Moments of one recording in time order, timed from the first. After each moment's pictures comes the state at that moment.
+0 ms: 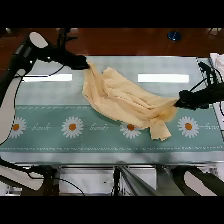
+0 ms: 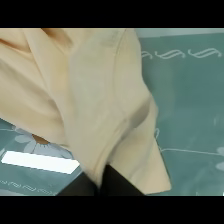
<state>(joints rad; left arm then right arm) -0.15 -1.73 1.69 0.96 -1.13 -1.22 -0.18 -1.08 1.03 -1.15 1.40 1.48</state>
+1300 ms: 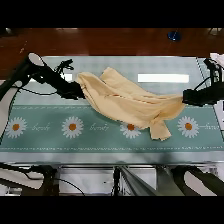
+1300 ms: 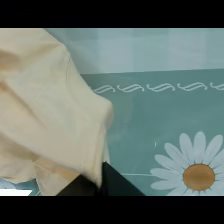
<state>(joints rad) -0.05 -1.67 1.39 0.95 -1.43 -1.24 -0.18 -1.07 1.03 -1.34 1.27 1.47</state>
